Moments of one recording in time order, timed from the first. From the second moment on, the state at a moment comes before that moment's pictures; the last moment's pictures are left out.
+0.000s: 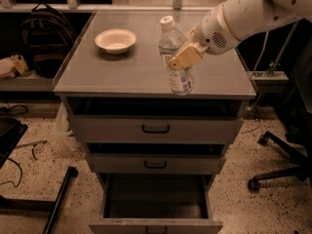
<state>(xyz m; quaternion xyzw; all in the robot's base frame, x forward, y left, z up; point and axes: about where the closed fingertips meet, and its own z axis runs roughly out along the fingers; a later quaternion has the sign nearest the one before) 0.588 -0.056 0.951 -0.55 0.73 0.18 0.36</state>
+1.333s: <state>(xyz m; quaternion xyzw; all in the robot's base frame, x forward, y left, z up) 0.663 -0.045 0.960 -0.54 0.71 0.16 0.43</state>
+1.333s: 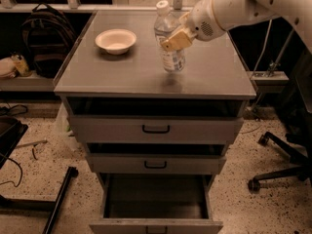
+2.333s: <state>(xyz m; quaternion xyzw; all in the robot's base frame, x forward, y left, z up) 0.688 -0.068 0.947 -0.45 0.76 0.18 0.44</state>
